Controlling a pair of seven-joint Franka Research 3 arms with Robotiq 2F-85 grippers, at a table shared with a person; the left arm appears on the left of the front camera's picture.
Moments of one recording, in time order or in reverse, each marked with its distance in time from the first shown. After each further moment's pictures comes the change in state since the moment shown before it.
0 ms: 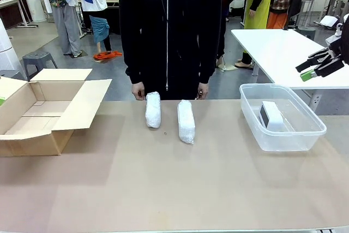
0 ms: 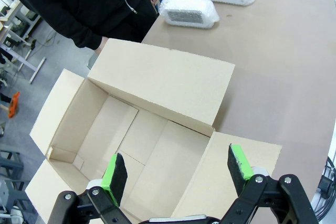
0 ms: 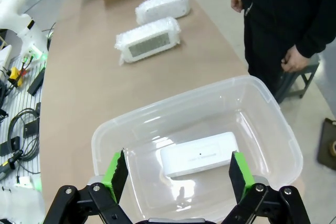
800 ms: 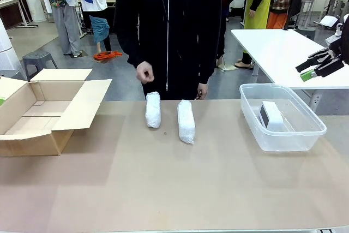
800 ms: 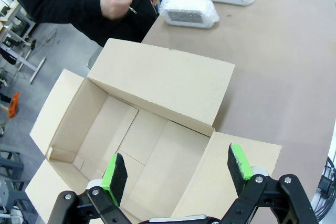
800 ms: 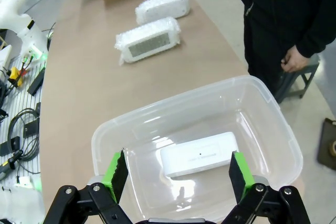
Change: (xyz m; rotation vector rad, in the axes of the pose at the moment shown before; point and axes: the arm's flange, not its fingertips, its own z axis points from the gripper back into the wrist) left arm 0.000 0.000 0.000 0.000 0.000 0.000; right arm 0.000 0.000 0.000 0.000 0.000 0.000
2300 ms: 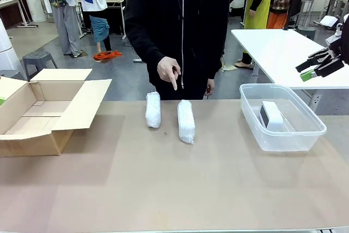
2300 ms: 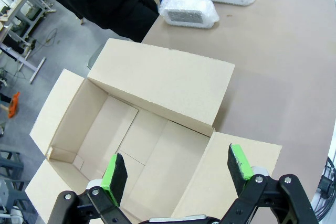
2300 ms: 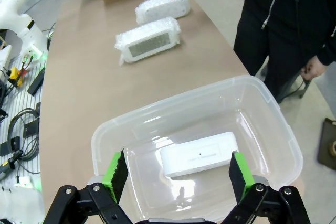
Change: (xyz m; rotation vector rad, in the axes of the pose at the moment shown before) left arm 0.000 0.000 0.000 0.000 0.000 0.000; right arm 0.000 0.000 0.000 0.000 0.000 0.000
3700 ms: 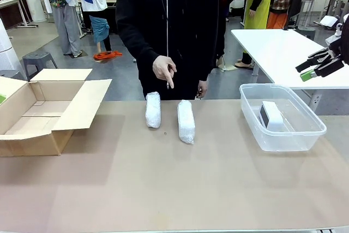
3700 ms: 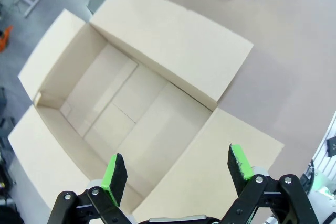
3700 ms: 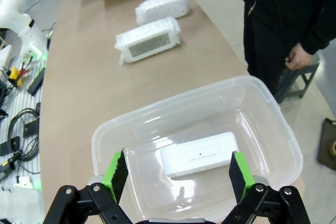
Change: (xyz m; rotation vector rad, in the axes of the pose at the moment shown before) left arm 0.030 0.013 -0.007 0.020 0.274 0.215; right arm 0.000 0.000 0.000 0.000 0.000 0.001
